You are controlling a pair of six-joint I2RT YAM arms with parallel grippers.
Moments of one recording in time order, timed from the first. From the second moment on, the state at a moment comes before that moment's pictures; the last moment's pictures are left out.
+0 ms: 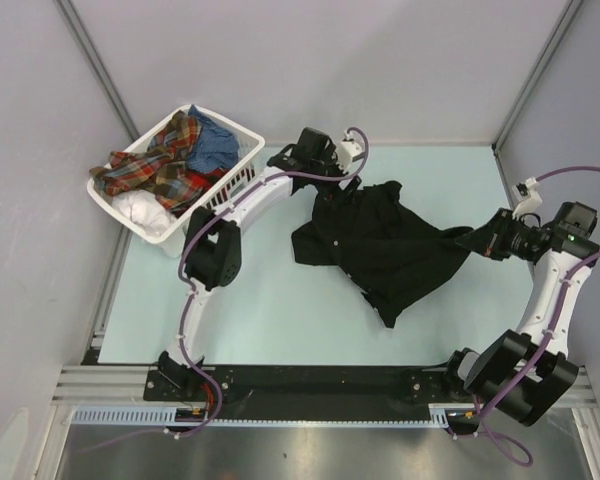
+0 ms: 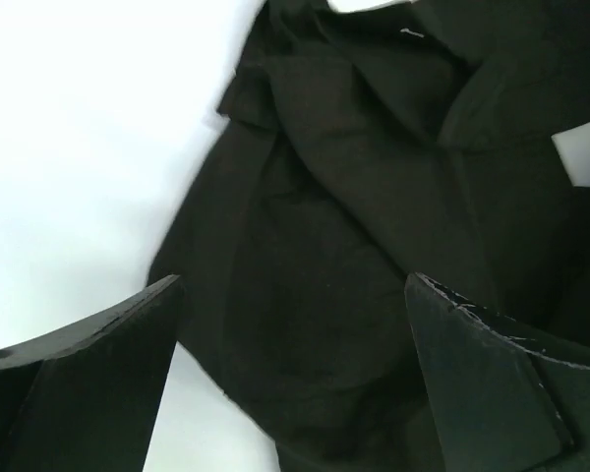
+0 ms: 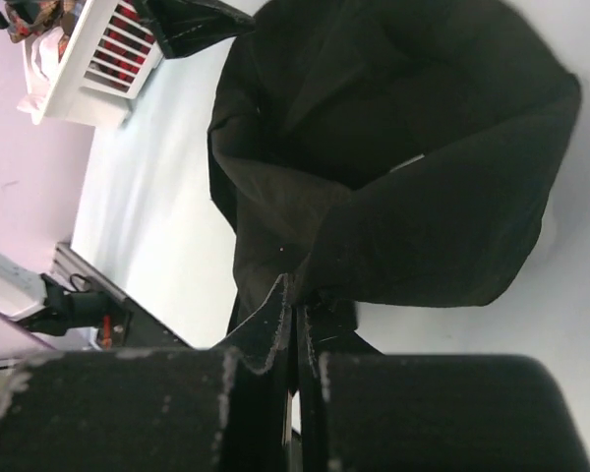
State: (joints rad) left arm -0.57 2.27 2.07 -0.49 0.42 0.33; right arm -0.59 1.16 1.10 -0.95 -1.08 -0.26
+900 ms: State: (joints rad) left arm -0.24 1.71 1.64 -0.48 0.54 0.26; right arm -0.59 1.44 1.52 -0.43 -1.00 0.08
